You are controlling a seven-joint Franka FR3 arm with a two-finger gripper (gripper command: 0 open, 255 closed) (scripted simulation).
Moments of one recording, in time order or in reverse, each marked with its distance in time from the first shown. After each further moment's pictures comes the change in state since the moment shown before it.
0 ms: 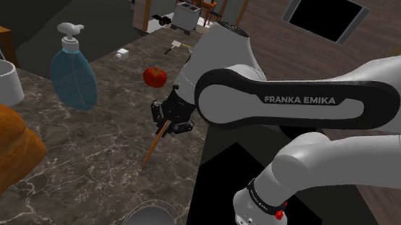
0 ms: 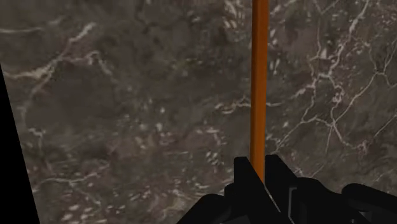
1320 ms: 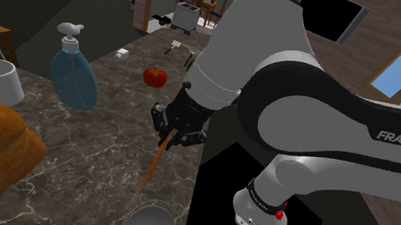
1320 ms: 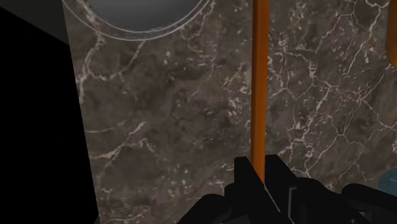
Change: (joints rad) arm 0.133 -0.223 0.003 0.106 0.006 -0.289 0.206
